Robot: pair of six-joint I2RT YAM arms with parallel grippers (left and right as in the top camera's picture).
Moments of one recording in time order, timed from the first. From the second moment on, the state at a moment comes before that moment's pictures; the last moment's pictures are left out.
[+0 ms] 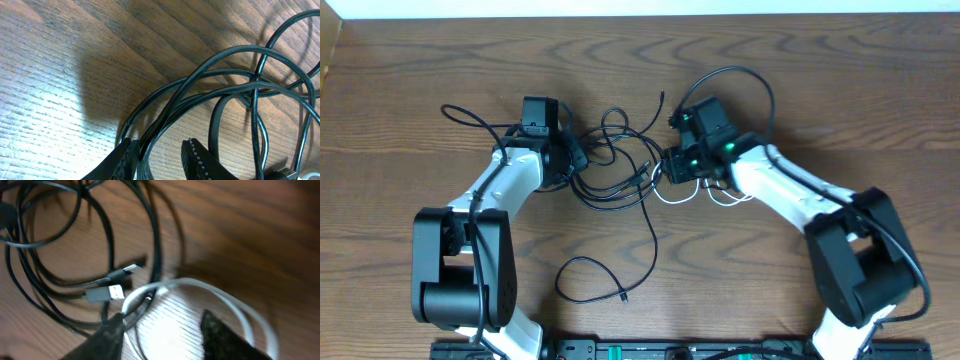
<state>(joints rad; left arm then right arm) -0.07 1.78 1.03 -0.44 0.16 -0.56 0.54 1.90 1.19 -0.34 -0.25 0.31</state>
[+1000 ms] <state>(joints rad) -0.07 1.78 1.03 -0.44 0.16 -0.56 0.67 1.97 1.19 -0.20 -0.13 0.64</state>
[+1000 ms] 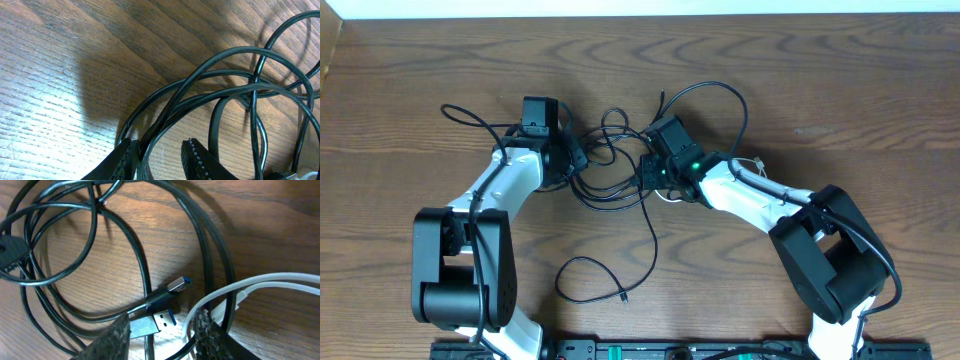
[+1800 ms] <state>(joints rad) -0.07 1.78 1.03 -0.44 0.16 -0.56 0.66 2.01 1.22 -0.31 0.12 0.68</state>
